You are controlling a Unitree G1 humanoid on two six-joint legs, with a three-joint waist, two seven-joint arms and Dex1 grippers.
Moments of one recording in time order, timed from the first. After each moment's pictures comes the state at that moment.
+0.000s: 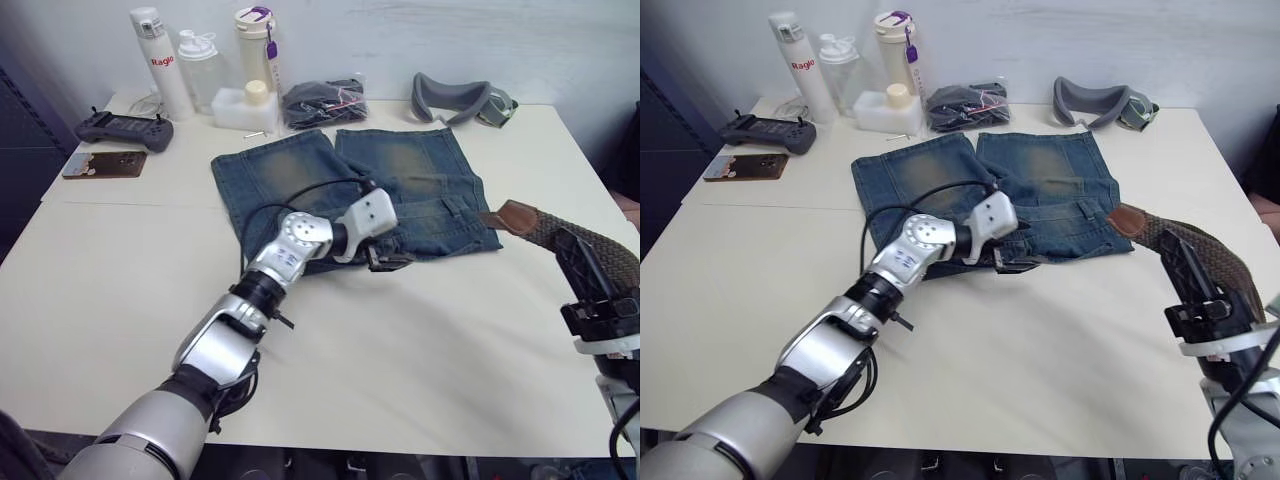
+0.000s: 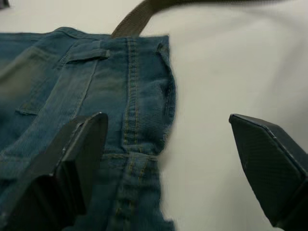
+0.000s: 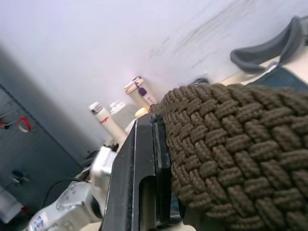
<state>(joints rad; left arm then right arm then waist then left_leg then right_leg) -1.11 0.05 -0.44 0.96 0.04 -0.16 -0.67 0.28 -0.43 -0.65 -0.70 1.48 0.41 0.22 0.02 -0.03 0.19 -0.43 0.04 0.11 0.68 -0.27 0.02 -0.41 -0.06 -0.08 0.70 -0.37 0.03</state>
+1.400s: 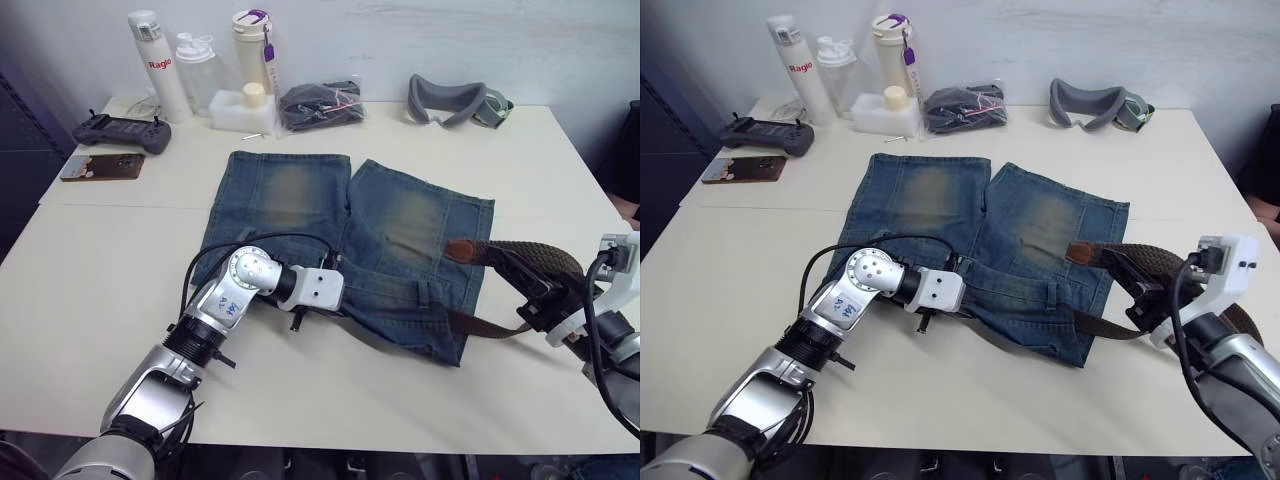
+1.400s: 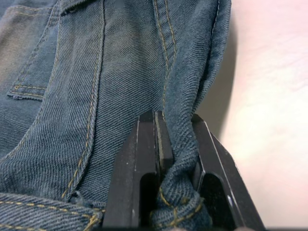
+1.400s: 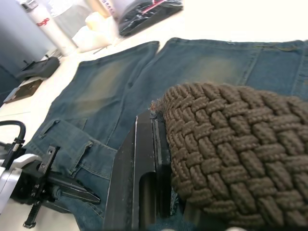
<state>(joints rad) -0.69 0.36 -0.43 0.25 0.10 -0.05 -1.15 0.25 -0.81 -0.50 -0.73 1.57 0.55 -0.19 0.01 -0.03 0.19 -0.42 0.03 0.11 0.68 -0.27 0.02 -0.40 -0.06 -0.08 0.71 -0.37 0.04</state>
